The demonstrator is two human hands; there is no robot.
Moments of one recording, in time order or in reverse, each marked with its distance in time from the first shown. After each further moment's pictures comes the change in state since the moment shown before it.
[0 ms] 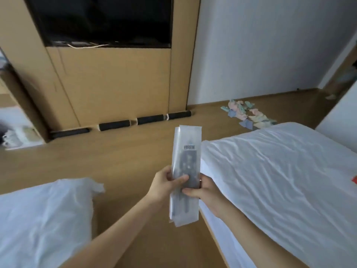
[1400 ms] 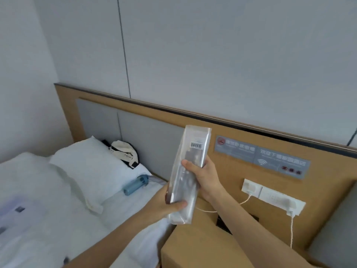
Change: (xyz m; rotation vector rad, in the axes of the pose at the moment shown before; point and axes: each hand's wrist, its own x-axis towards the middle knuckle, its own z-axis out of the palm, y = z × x) left_hand -0.706 -0.056 0.694 0.265 -2.323 0.151; right_hand -1.006 0.147 -0.110 0.328 2.342 -0.501
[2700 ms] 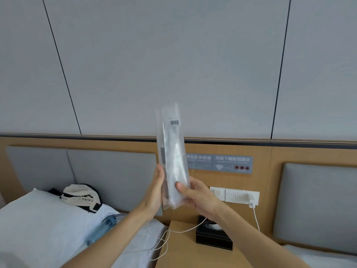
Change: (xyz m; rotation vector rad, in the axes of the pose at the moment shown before) left_hand 0.045 0.079 0.042 -0.333 -0.169 0.237; right_hand -0.057 -0.037 -0.052 -0.068 -0.202 -0.054
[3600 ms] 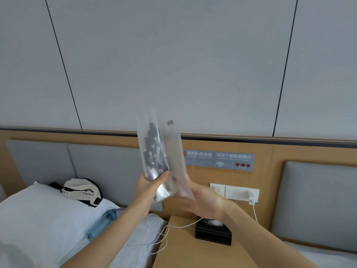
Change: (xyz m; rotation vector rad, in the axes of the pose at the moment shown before) left_hand 0.008 -0.013 -0.024 0.091 0.421 -0.080; right_hand -0.003 0.001 -0.001 0.017 -0.061 0.326
